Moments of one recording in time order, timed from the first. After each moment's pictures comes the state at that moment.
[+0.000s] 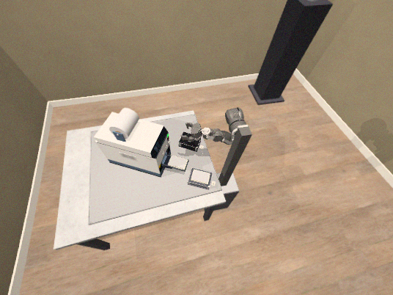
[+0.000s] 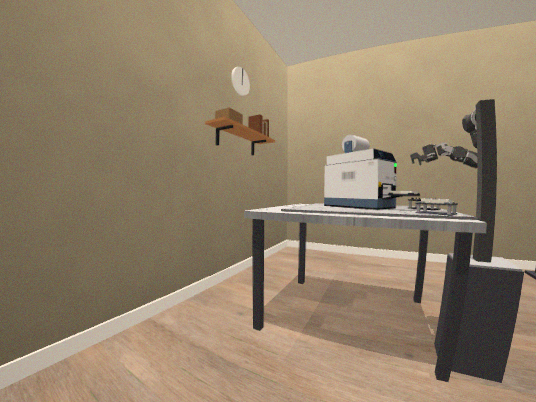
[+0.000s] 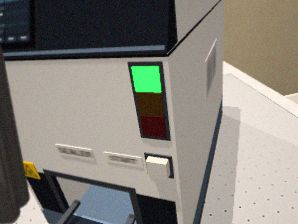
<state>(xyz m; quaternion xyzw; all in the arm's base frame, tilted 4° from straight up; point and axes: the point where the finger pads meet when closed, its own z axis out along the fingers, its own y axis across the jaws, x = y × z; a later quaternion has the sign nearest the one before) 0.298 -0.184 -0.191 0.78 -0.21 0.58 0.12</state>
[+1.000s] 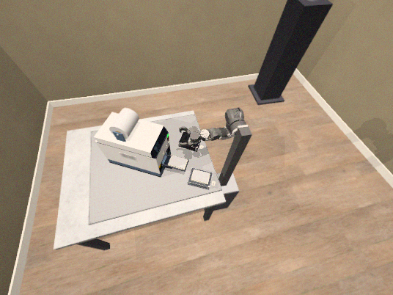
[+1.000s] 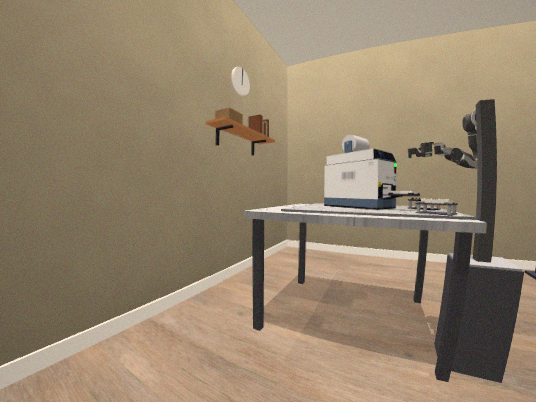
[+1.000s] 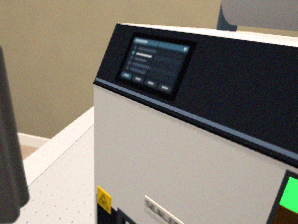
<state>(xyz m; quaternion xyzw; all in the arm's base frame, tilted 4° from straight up) 0.338 -0.121 -0.156 0.74 -0.01 0.67 0.07</state>
